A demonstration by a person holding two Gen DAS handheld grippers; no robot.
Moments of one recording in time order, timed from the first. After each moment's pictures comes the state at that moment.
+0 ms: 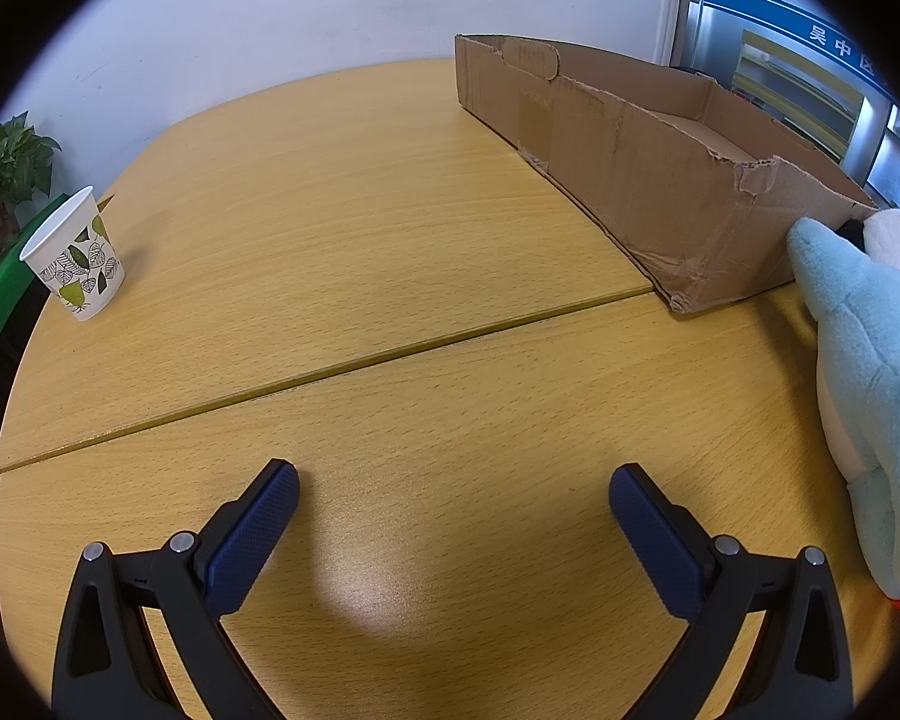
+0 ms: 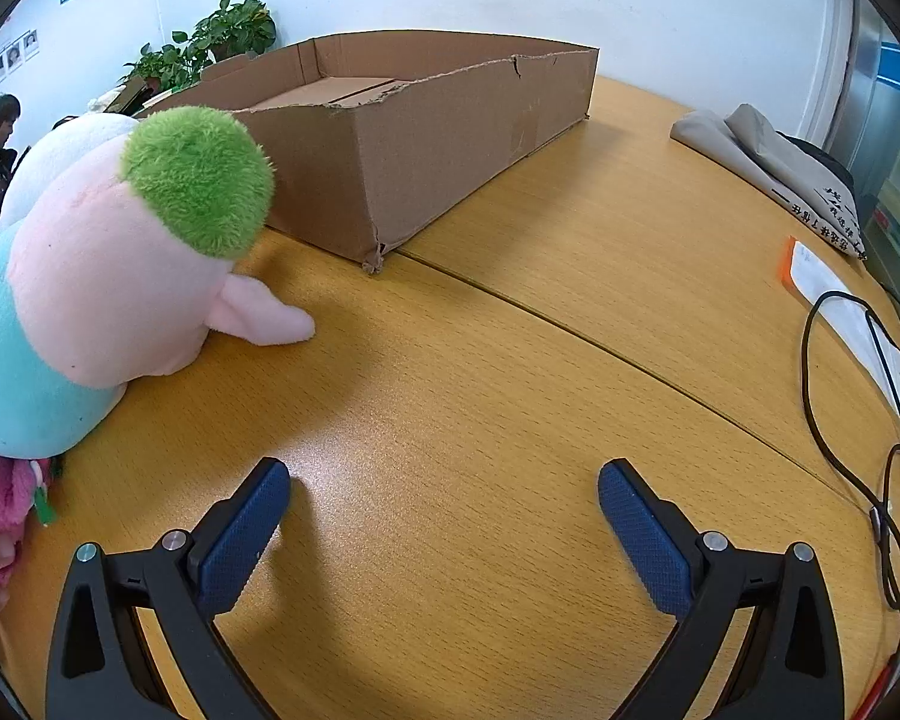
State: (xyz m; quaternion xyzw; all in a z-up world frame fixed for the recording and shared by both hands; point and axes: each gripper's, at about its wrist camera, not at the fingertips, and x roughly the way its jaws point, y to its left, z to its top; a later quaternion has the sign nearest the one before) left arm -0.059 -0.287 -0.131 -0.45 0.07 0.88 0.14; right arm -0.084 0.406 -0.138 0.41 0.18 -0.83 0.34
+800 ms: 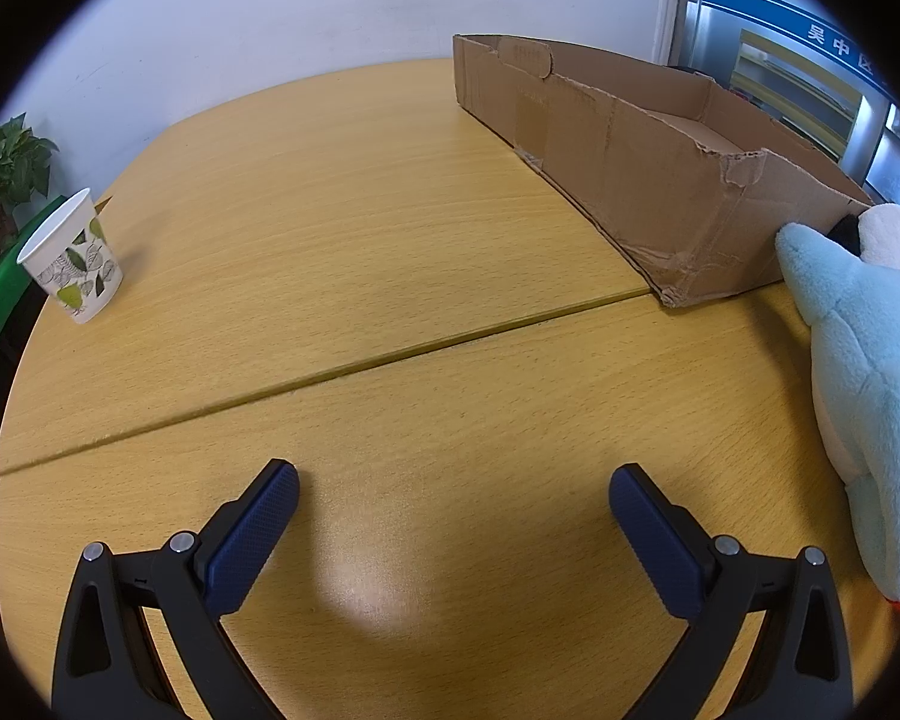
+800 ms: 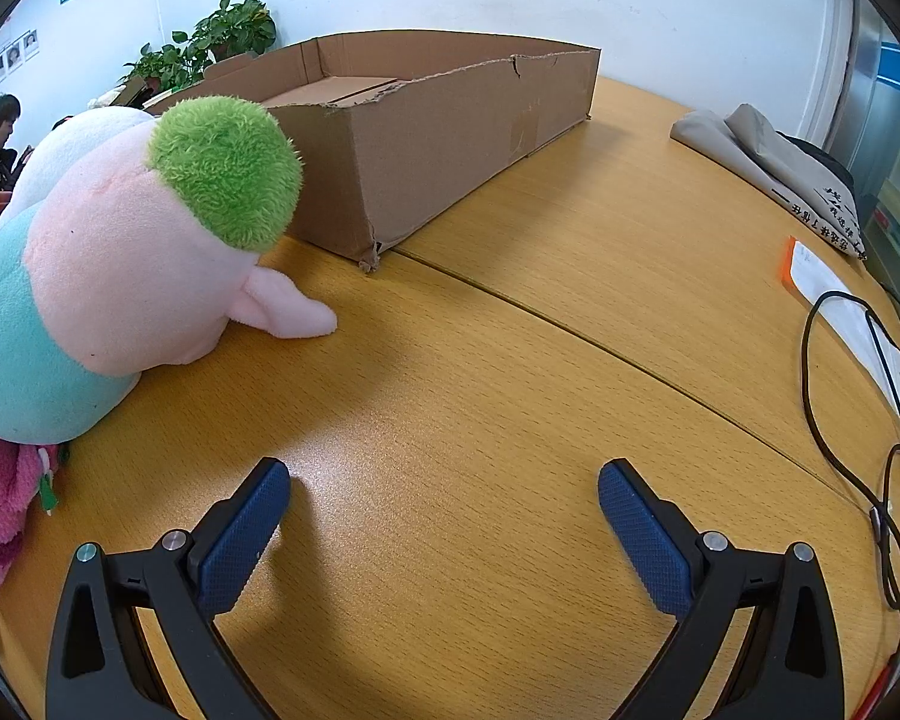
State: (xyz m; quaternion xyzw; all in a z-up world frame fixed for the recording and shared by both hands) left arm -0.062 -0.287 -0.131 -0.45 0.08 0.88 0.16; right arm -0.084 0.407 -0.138 0.41 0.18 -0.83 0.34
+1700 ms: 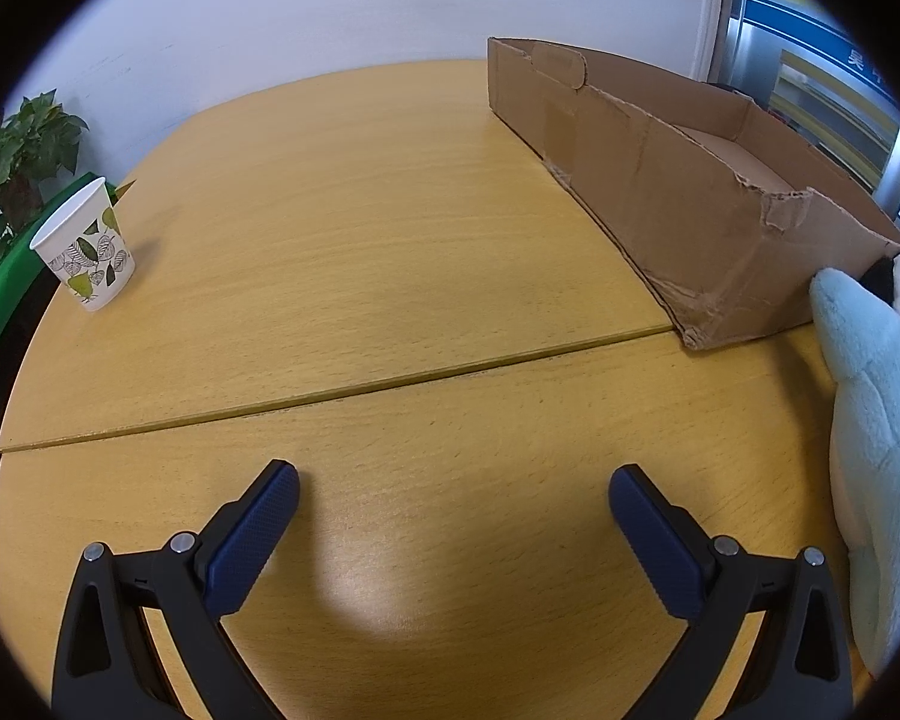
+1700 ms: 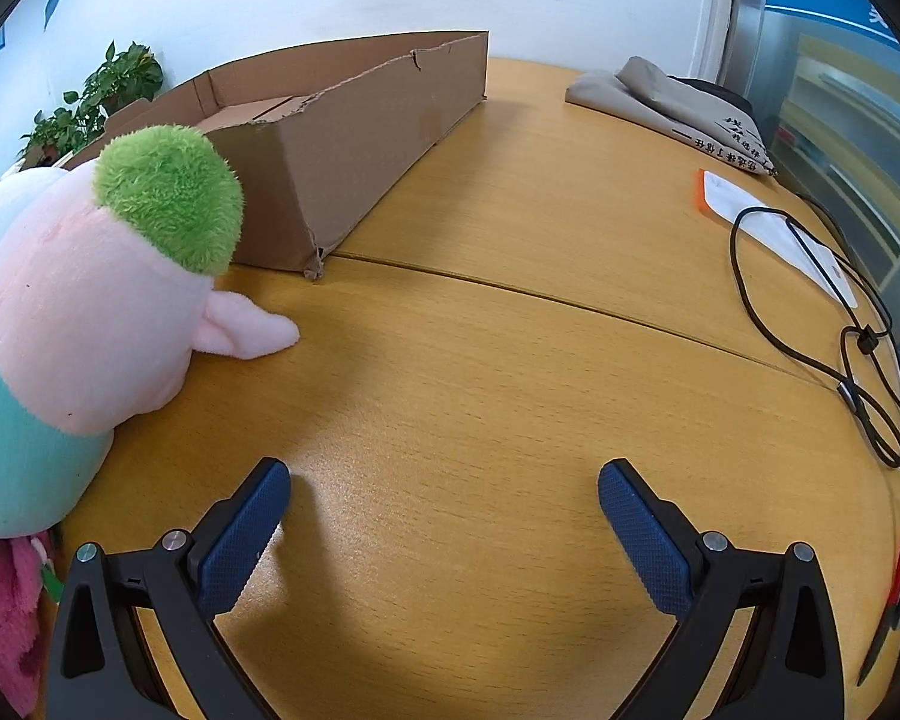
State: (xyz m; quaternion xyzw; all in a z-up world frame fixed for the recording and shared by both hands) left arm -0.083 -0.281 -0.134 -0.45 0.05 0.88 0.10; right arm -0.074 0.403 -0.136 0.43 0.13 -0.86 0.23
